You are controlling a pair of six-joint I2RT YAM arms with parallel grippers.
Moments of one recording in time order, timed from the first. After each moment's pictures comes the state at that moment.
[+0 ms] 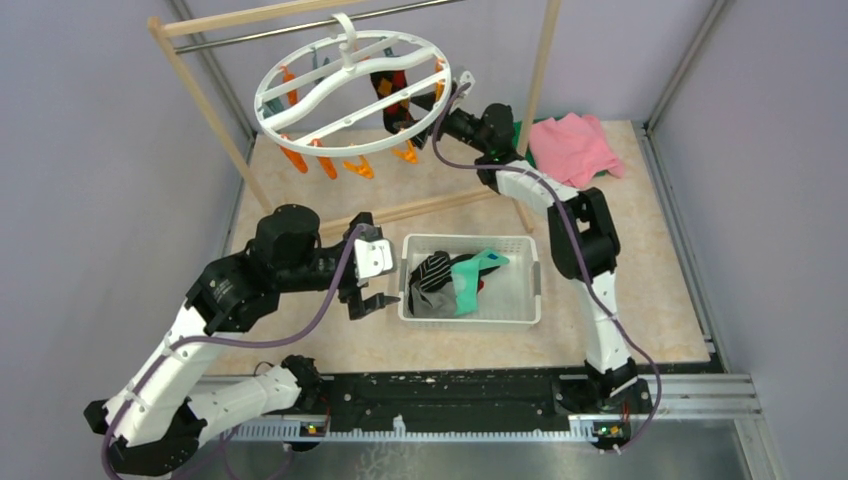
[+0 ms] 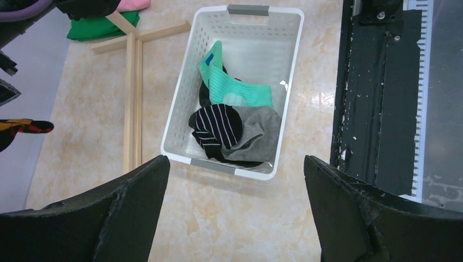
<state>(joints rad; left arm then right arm) -0.78 0.88 1.30 -0.93 0.42 0.52 0.48 2.22 1.78 0.82 -0.68 0.24</state>
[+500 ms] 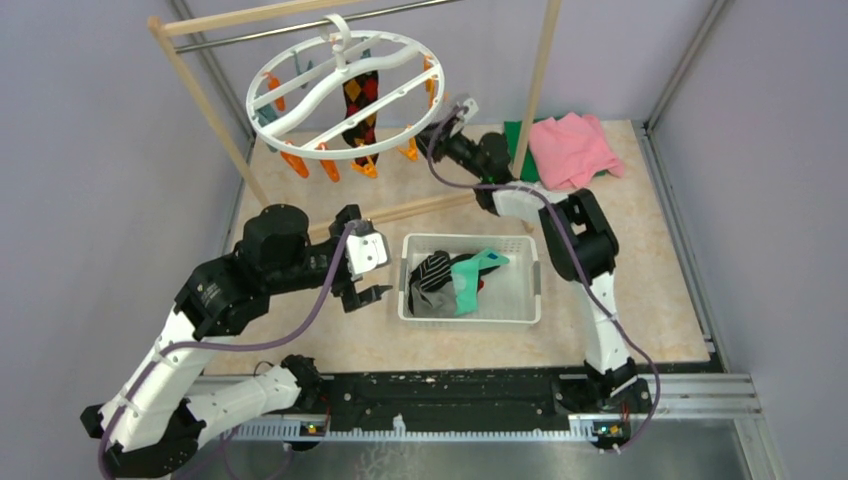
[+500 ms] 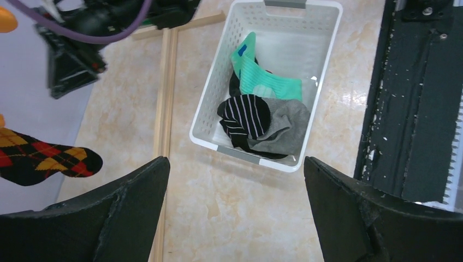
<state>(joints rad) -0.77 0.86 1.35 -0.96 0.31 0.53 0.51 2.30 1.71 0.95 -0.47 0.26</state>
